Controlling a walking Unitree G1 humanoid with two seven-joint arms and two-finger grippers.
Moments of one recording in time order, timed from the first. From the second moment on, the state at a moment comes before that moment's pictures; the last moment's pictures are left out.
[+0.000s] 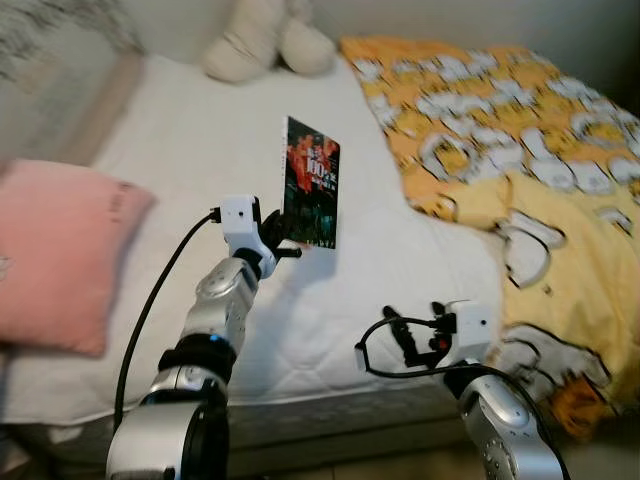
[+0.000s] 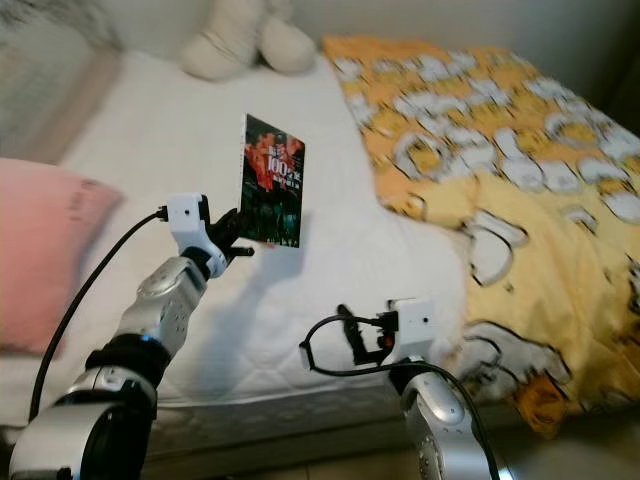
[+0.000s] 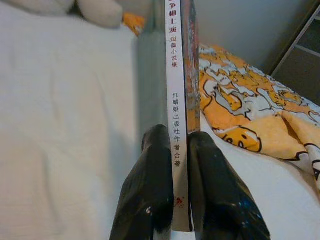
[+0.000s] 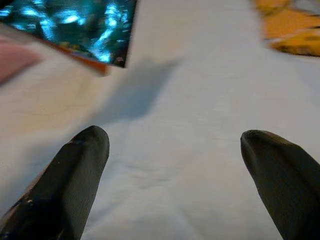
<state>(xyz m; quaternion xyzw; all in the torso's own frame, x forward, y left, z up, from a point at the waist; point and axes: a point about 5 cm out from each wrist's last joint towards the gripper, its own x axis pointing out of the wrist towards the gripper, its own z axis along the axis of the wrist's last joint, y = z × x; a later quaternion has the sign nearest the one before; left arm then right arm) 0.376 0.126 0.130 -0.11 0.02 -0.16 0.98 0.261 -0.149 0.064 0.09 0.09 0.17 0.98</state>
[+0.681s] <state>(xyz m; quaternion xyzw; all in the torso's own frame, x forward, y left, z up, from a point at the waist) 0.376 0.141 0.109 0.00 0.08 -0.09 0.99 0.286 -0.154 0.070 0.09 0.06 0.13 0.99</state>
